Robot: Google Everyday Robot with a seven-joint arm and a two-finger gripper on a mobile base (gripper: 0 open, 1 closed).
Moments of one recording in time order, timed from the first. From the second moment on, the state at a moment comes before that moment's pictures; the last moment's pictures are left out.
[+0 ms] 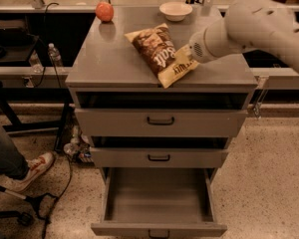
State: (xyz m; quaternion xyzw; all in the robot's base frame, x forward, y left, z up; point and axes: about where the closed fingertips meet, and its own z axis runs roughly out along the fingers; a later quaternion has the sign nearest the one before) arm 0.699 -0.098 0.888 -0.31 0.85 0.11 0.42
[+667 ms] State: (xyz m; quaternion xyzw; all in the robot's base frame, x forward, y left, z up) arm 0.643 -0.164 0.897 -0.28 0.87 0.08 0.39
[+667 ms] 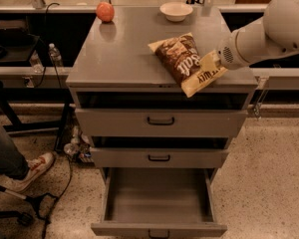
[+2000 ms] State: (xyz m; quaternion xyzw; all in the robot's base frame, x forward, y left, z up) arm 0.658 -0.151 0.884 -0.32 0.86 0.09 0.38
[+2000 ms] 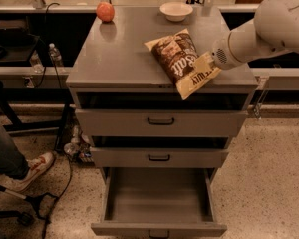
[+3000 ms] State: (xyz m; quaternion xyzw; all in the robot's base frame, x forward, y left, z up) arm 0.692 -0.122 0.875 -0.33 0.86 0.09 0.38
